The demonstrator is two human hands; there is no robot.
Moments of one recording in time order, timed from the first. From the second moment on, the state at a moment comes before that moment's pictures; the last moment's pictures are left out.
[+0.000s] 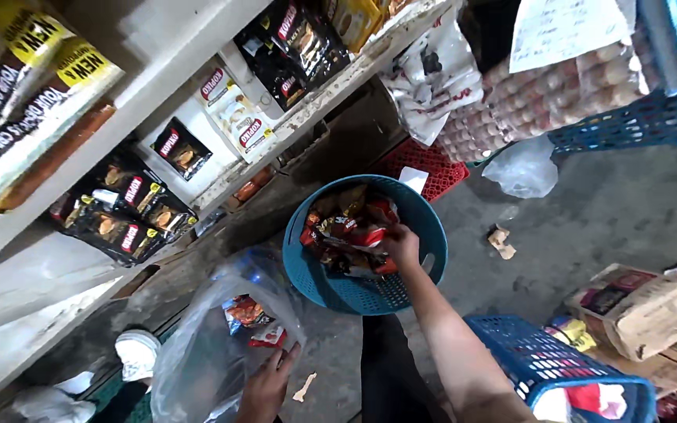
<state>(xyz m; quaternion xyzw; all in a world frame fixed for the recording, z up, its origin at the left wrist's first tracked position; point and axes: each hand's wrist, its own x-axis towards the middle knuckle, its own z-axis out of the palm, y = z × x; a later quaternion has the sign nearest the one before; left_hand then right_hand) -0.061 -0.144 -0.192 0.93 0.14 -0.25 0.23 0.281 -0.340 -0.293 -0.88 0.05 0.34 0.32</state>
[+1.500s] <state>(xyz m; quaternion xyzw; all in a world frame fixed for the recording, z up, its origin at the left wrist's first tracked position) -0.035 -0.173 -0.182 0.91 0.17 -0.29 0.25 0.154 -0.246 -0.145 -0.72 -0.33 0.32 0.53</state>
